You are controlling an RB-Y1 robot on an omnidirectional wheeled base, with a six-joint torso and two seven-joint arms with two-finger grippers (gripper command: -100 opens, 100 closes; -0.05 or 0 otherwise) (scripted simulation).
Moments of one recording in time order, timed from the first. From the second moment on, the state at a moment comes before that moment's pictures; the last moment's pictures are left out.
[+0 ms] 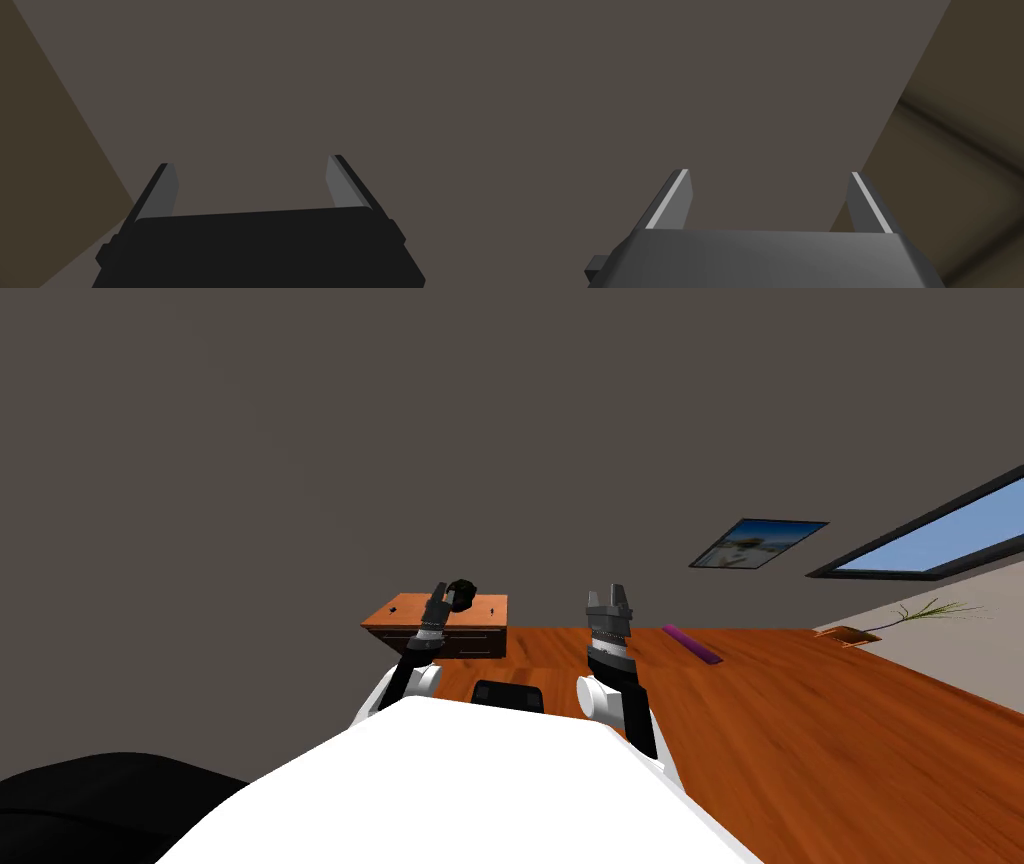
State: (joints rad) left arm 0.50 0.11 -0.05 -2.16 -0.03 -0.46 -0.09; right arm 0.51 0.02 0.05 -2.32 -0.04 -0.38 0.02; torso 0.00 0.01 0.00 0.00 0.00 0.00
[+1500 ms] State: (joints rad) left arm 0.45 0.28 -0.08 -1.80 -0.11 -0.35 -0.11; right arm 0.51 0.02 0.05 -2.32 -0.04 -0.38 0.02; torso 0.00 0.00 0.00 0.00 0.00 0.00
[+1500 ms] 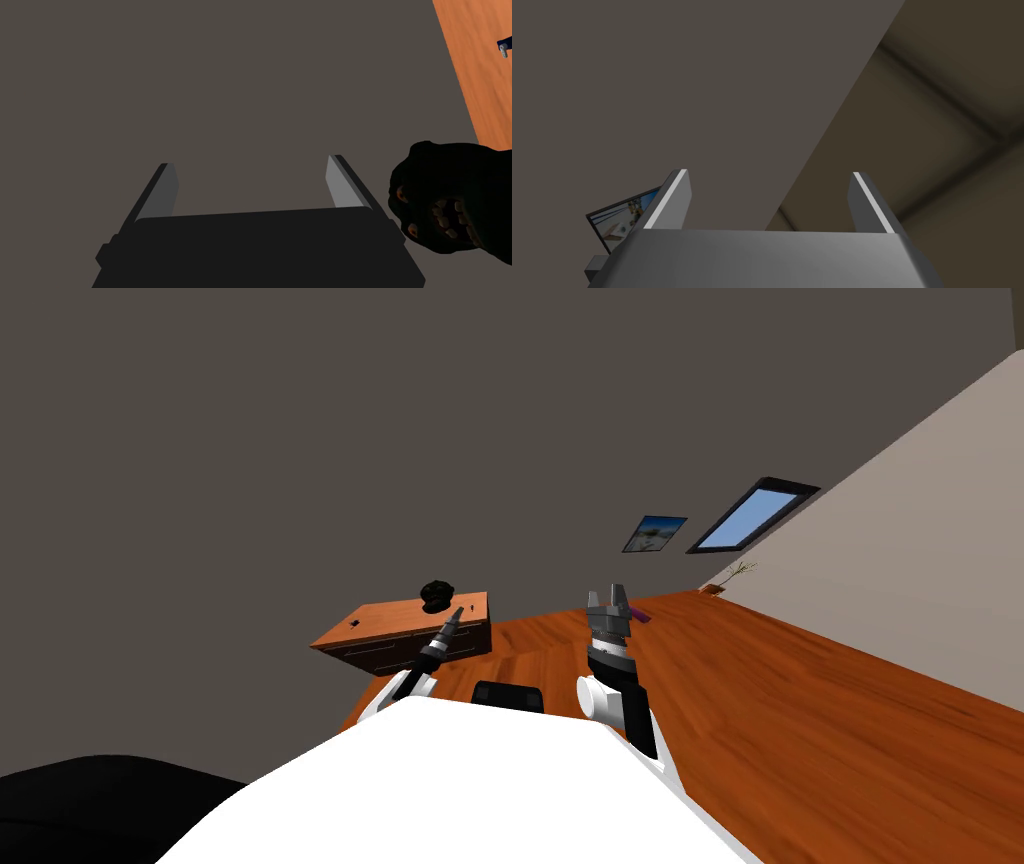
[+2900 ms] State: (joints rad) left arm 0.38 0.42 -0.16 -1.41 -0.15 -0.22 -0.13; right arm 0.51 0.02 0.05 -2.32 -0.04 -0.38 0.02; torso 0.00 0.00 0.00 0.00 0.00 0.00
